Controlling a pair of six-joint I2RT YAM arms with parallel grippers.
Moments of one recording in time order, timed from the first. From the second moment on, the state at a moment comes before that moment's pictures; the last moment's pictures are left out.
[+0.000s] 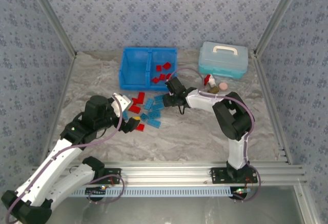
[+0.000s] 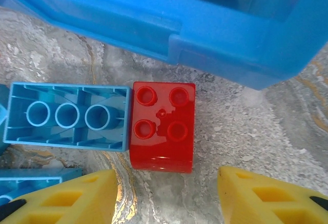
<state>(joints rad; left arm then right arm) -0.55 0.74 0.79 -0.63 0.17 0.17 0.66 1.95 1.23 -0.27 0.11 0.32</state>
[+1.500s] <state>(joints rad) -0.55 0.74 0.79 -0.63 0.17 0.17 0.69 1.66 1.30 -0.32 0.14 0.35</state>
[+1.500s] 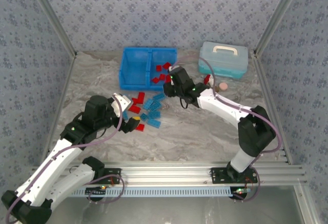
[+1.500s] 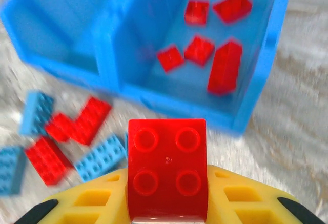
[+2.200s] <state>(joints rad) -0.55 0.73 0.79 -0.63 0.14 0.17 0.58 2.35 2.11 -0.48 0.11 0.55</state>
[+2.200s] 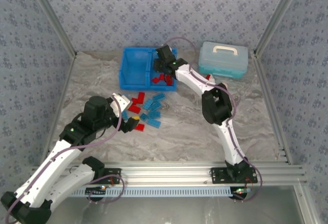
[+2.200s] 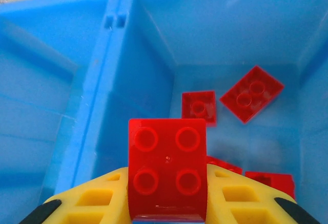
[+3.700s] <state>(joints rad) -0.66 1.01 0.76 -0.70 -0.08 -0.47 0.67 1.34 1.15 -0.35 -0.01 0.45</state>
